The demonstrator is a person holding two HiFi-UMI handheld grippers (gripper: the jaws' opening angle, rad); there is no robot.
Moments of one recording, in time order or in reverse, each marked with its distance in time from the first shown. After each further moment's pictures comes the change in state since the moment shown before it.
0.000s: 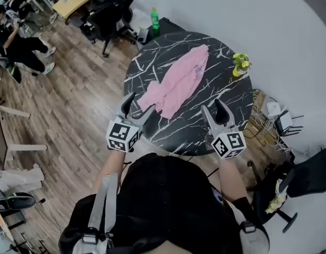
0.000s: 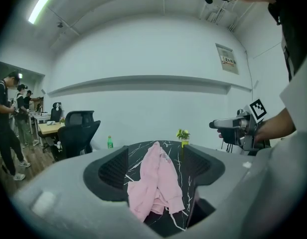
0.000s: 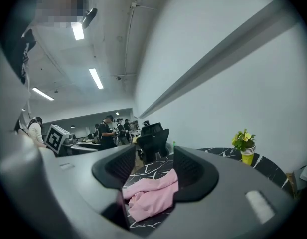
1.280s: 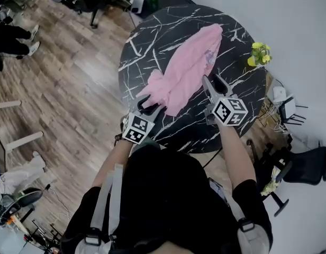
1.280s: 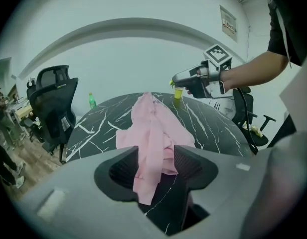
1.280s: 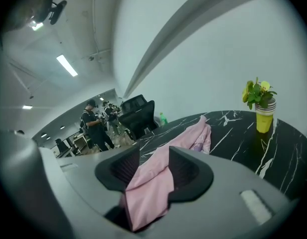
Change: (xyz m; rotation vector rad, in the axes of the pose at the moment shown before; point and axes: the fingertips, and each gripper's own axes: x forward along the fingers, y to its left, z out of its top) left arm 0.084 0.022 -0.190 0.074 0.479 -0.186; right arm 0.157 -0.082 -0.107 0.198 0.314 -0.114
